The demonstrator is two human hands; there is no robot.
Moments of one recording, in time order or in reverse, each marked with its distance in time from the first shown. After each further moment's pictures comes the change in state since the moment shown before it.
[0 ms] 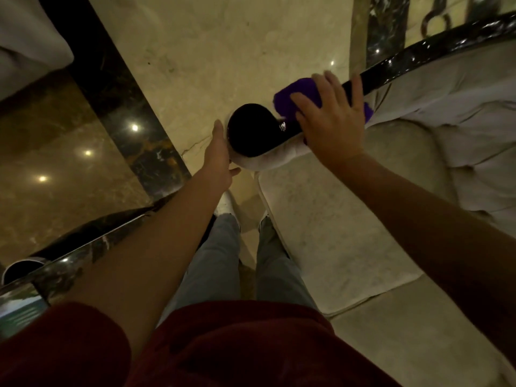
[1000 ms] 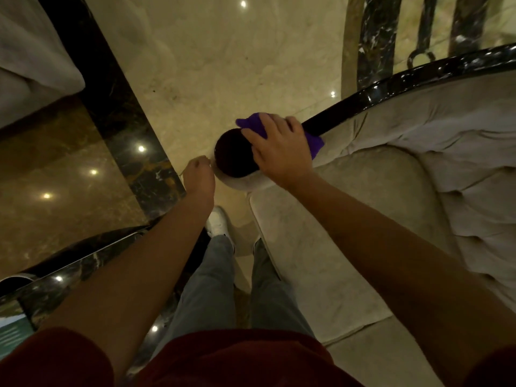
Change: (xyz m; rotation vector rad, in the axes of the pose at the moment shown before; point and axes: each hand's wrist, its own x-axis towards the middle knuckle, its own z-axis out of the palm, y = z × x) left_hand 0.010 -0.006 -0.004 0.219 0.387 0.285; right_hand 0.015 -0.036 0.007 0.152 -0.188 -0.161
